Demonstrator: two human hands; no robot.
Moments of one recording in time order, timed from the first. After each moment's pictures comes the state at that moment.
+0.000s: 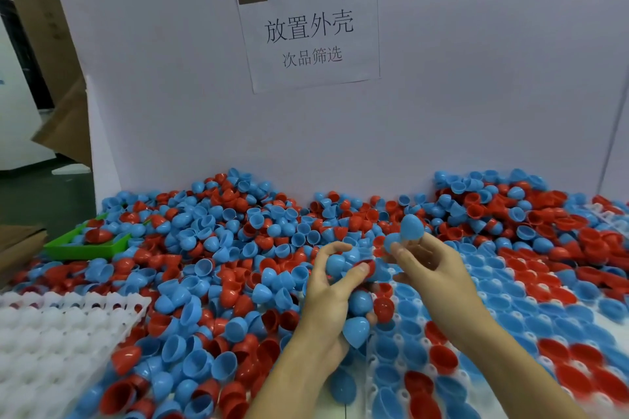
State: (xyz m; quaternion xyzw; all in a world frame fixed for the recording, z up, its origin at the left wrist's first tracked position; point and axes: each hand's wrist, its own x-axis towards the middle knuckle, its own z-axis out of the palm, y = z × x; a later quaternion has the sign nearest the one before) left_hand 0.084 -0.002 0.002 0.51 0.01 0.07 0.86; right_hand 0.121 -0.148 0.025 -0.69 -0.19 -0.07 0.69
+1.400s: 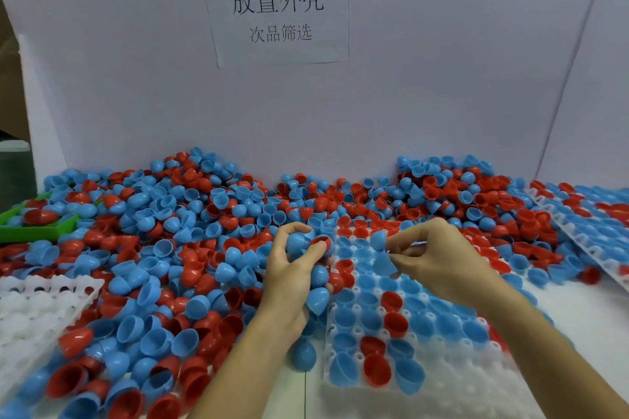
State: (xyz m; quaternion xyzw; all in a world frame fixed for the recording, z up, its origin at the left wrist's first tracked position) left_hand 0.092 -0.002 -0.008 0.54 0.04 0.14 0.83; right_hand 0.112 -0.203 0.056 -0.90 -0.18 -0.04 0.40
